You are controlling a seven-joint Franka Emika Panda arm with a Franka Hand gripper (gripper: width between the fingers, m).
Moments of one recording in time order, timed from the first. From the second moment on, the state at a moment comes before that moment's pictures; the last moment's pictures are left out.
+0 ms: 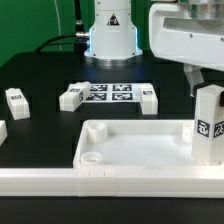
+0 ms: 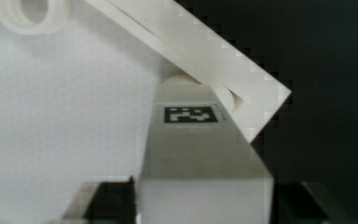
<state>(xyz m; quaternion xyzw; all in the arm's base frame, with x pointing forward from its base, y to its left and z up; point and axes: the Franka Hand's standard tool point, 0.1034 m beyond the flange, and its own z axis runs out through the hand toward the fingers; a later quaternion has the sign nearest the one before) 0.662 0.097 0.116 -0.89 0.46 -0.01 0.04</state>
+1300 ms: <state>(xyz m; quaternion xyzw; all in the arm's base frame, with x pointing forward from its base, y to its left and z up) 0.658 0.105 0.115 -0.99 -0.14 -0.01 0.00</state>
